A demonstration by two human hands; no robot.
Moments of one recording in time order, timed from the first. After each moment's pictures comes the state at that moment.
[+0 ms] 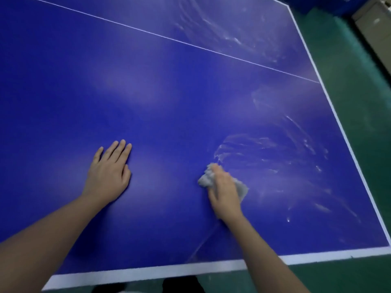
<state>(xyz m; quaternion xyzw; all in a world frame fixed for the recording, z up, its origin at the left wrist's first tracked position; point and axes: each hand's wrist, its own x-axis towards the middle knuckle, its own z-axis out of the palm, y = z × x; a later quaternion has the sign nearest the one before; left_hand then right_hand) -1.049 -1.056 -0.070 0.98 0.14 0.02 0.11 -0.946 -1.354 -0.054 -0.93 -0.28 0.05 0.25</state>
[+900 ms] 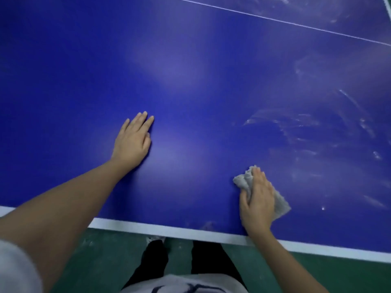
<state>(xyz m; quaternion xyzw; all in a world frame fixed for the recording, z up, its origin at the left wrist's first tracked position) -1.056 -1.069 -0.068 0.97 0.20 0.02 0.16 -1.007 -1.403 -0.066 -0.96 -0.13 0.06 0.25</state>
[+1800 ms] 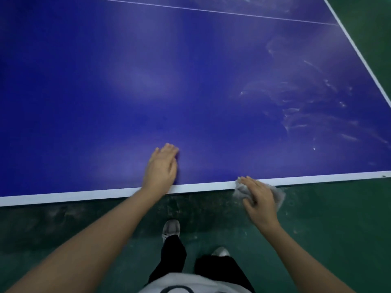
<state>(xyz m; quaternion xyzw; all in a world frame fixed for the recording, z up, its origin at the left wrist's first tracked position) -1.178 -1.133 -0.052 0.94 0.11 0.01 0.33 -1.152 -1.415 -0.058 -0.93 -0.19 0.03 0.31</state>
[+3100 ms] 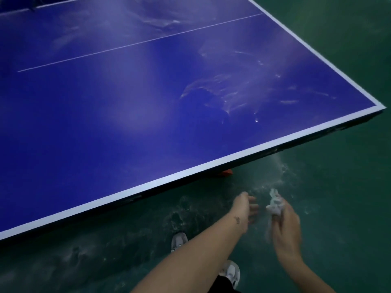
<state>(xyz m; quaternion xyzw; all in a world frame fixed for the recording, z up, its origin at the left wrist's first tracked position) -1.201 -1.476 -0.019 0.48 0.38 -0.38 0.69 -1.259 -1.582 -0.079 -0.89 0.14 -0.03 0.43</state>
